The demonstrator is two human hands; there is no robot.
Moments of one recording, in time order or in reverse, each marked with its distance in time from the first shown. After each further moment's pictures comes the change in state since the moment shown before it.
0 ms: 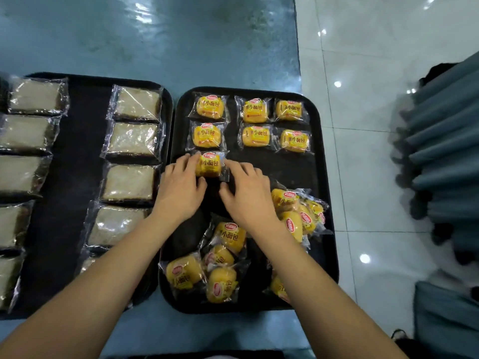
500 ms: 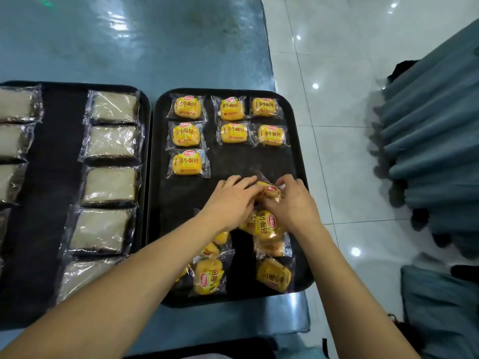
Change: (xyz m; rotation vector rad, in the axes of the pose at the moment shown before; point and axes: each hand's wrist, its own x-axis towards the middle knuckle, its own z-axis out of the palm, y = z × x) left_hand -0.026 0.111 0.042 0.188 -0.330 0.488; right_hand -0.054 0.093 -0.055 -0.044 -0.096 0.480
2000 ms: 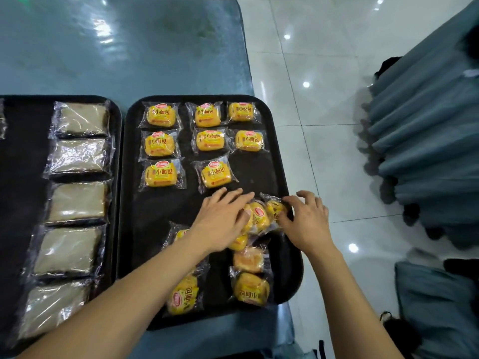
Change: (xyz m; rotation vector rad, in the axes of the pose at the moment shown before) left_hand 0.006 0.032 0.003 -0.205 -0.042 -0.077; right_hand 0.013 0.089 -0.004 -0.117 0.123 -0.046
